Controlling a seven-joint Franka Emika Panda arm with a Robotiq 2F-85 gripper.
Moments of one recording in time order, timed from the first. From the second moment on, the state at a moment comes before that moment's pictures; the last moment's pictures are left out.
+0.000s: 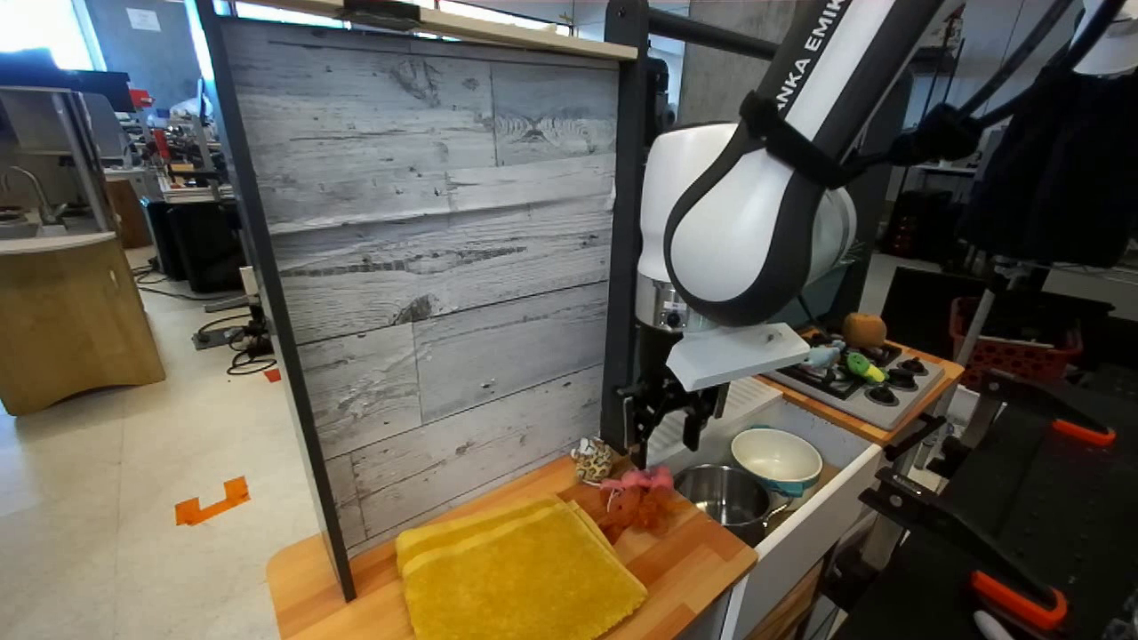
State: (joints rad) arm 0.24 0.89 -0.03 -1.91 -0.01 2.79 0.38
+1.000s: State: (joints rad) arm 0.27 0.99 -0.03 -1.85 -0.01 2.89 0.35
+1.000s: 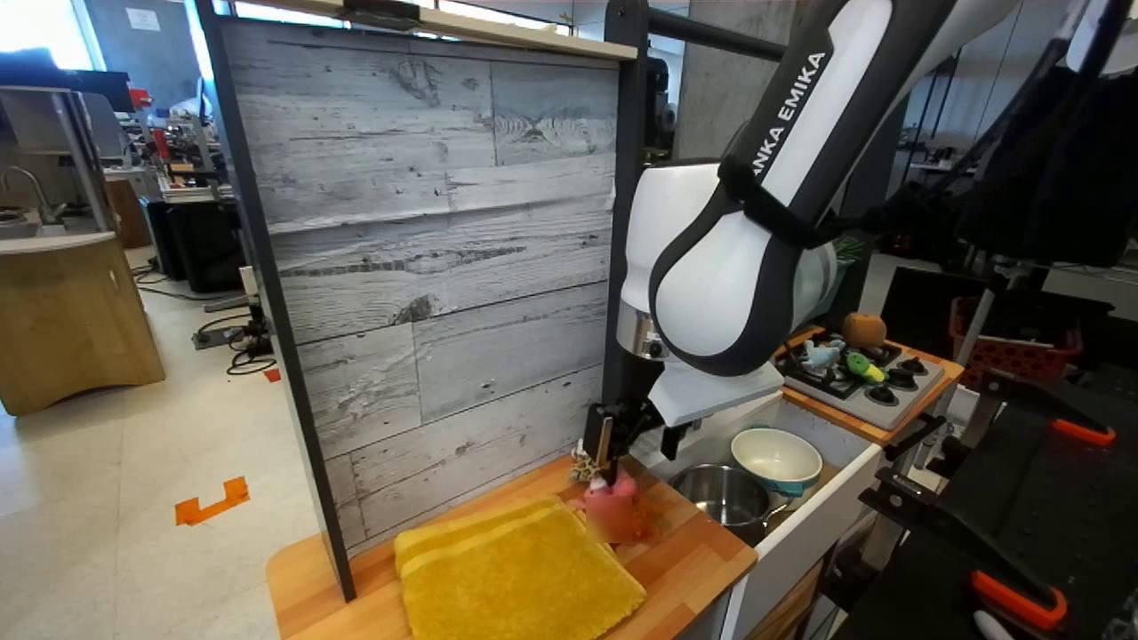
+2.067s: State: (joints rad) arm 0.30 1.03 -0.01 -1.78 -0.01 2.92 0.32
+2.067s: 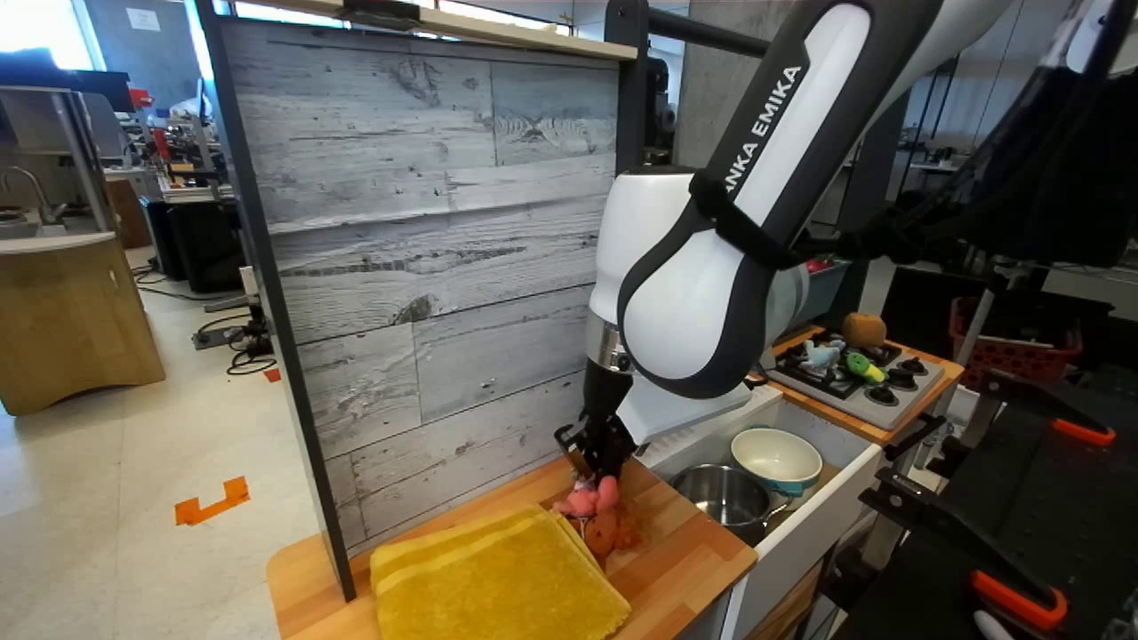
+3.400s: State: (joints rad) arm 0.42 0.69 -0.24 -2.31 0.07 3.14 0.41
